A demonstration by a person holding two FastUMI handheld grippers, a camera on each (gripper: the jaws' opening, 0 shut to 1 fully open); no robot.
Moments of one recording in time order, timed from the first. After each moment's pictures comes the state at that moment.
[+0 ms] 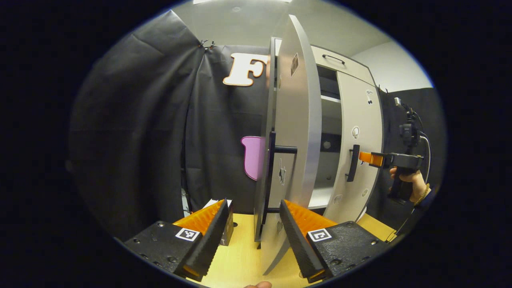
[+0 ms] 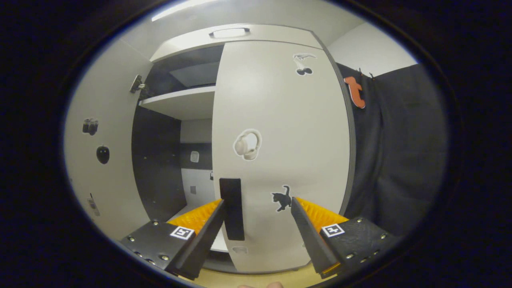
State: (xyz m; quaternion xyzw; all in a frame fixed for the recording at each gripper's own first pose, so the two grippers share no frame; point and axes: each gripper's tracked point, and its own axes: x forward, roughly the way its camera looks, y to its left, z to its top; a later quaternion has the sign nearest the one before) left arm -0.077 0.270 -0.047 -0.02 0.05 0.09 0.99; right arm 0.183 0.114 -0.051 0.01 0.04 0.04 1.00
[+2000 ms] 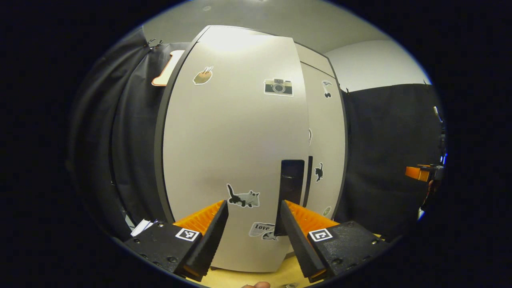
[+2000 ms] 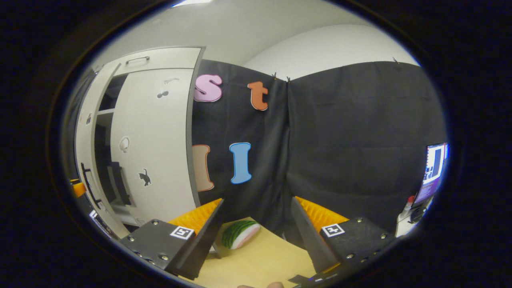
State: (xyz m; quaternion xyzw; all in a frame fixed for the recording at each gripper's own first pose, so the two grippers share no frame) left arm 0.085 0.120 -0.031 -0.01 0.01 -0.07 1.00; right arm 0.038 -0.170 -0.044 0.00 0.03 -0.21 0.98
